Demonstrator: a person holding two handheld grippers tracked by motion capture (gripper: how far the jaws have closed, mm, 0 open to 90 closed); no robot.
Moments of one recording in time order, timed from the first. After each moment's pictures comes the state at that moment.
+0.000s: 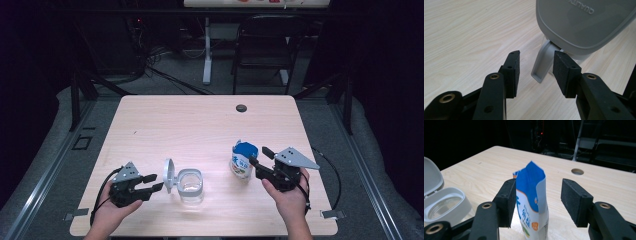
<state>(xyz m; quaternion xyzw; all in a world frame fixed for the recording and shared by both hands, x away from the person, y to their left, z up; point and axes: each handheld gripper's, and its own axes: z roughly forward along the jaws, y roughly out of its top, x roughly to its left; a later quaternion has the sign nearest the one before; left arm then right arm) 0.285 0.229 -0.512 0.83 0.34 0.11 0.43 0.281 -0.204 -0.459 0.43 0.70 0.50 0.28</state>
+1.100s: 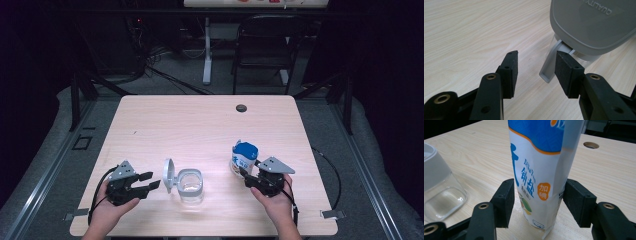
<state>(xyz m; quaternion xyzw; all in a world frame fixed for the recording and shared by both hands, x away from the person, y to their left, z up) 0.289 0.237 -0.515 0.82 0.36 0.12 0.43 0.301 -0.189 -0.531 0.43 0.73 0.46 0.26</state>
